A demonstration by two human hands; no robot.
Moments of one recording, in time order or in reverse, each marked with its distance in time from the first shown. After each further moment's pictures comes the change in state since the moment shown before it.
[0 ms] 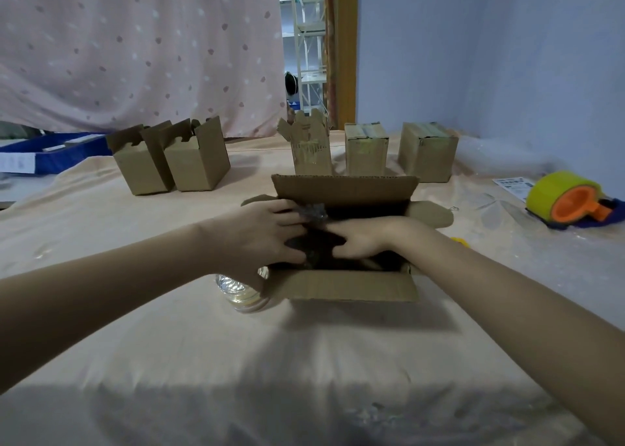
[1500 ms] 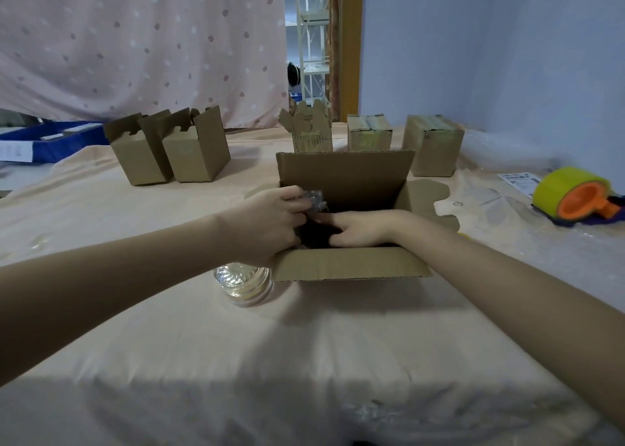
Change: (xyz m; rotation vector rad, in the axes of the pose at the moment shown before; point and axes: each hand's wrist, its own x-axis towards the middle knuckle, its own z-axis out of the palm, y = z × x) left_hand 0.015 0.004 0.005 0.031 -0.013 -0.133; right_hand 0.005 0.001 -0.001 0.108 -0.020 -0.118
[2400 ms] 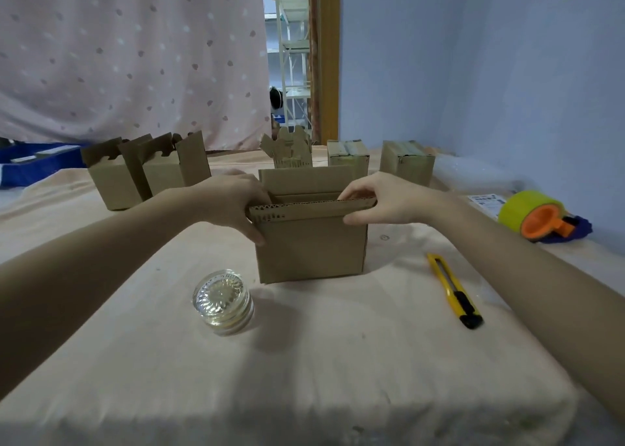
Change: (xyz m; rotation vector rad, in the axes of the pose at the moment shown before) left_hand 0.006 -0.075 0.016 -0.556 -0.167 -0.466; right_hand -0.057 0.032 -0.061 0.019 0.451 0.003
